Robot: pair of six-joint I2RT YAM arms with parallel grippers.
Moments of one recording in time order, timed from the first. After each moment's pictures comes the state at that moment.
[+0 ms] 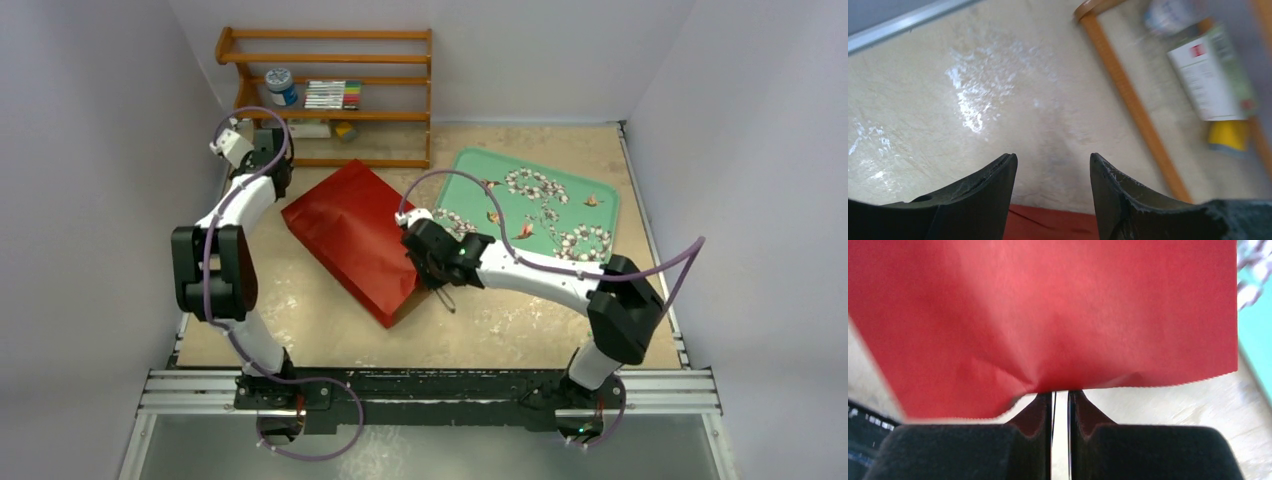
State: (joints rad) left arm 0.03 1.80 1.31 -0.33 -0.57 -0.89; right arm 1.02 1.61 1.16 -0.58 0.27 0.41
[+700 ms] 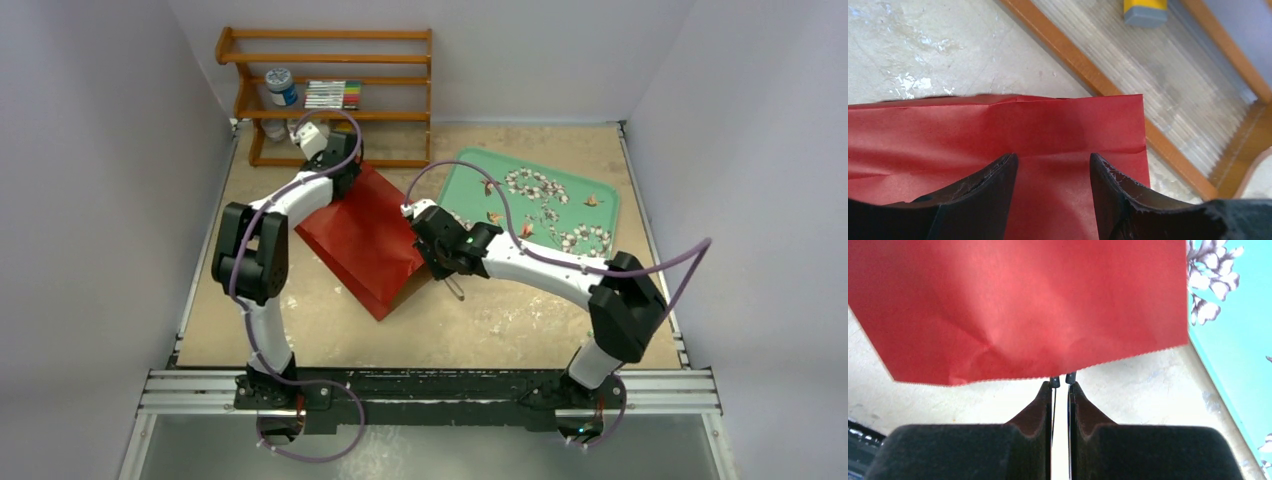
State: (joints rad) left arm -0.27 1.92 1.40 -0.23 -0.55 -0.89; right arm 0.92 1.66 1.22 -0.57 0.25 0.26
